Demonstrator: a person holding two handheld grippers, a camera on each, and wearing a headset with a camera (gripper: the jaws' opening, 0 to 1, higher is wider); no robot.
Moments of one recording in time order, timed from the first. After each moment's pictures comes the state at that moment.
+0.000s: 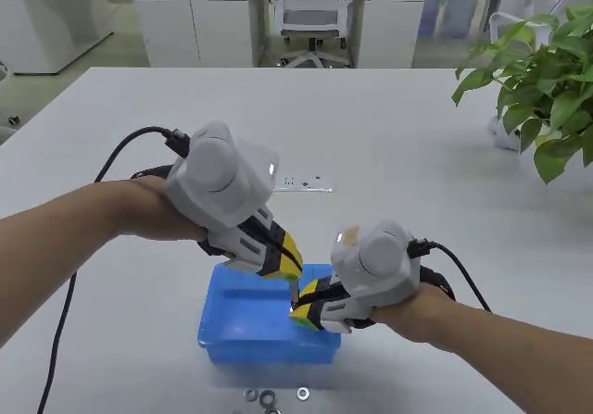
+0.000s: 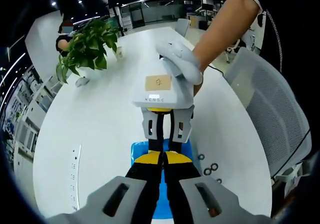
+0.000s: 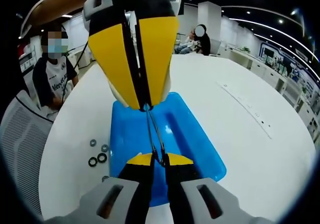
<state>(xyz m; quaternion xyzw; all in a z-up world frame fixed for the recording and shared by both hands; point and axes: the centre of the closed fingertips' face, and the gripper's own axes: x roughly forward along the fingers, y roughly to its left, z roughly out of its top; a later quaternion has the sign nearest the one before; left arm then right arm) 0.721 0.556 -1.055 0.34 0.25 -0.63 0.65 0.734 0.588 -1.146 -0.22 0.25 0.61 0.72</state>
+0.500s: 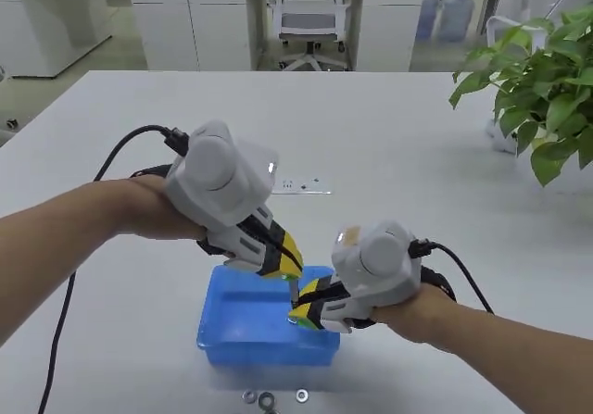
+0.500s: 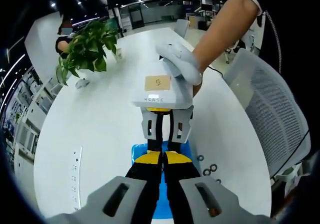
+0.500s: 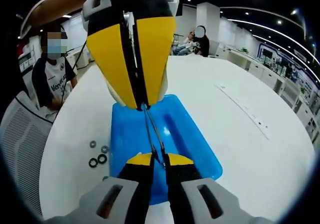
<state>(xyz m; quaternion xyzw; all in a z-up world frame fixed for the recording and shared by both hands) 0.718 0.553 -1.046 0.34 0.24 -0.63 0.65 0.734 0.586 -1.137 -0.22 0.24 0.60 0.73</state>
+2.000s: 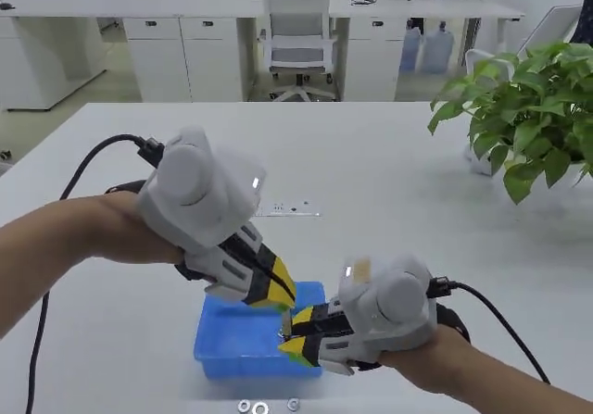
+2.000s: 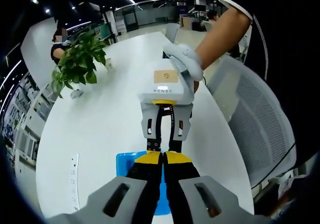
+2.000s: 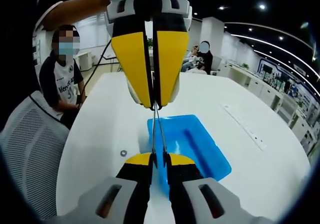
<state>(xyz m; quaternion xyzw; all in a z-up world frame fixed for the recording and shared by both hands) 0.657 0.546 -1.012 0.35 0.23 -0.65 0.64 0.672 0.581 -1.095 -0.22 0.18 0.61 0.74</state>
